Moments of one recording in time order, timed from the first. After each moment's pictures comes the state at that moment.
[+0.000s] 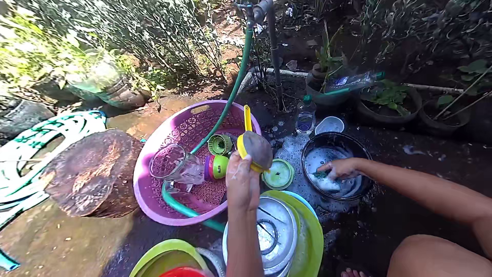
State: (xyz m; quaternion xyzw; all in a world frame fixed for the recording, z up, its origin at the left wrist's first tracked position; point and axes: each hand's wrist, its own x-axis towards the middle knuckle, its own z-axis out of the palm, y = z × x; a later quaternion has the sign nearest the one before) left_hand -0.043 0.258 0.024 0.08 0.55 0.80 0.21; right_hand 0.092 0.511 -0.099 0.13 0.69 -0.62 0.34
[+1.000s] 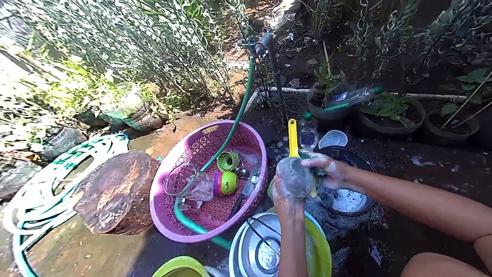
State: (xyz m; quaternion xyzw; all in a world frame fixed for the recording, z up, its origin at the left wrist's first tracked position) left_hand 0.017 0.316 -0.030 -0.08 0.45 0.87 0.21; right_hand 0.056 0.452 -0.005 0.13 0.47 -0.87 0.01
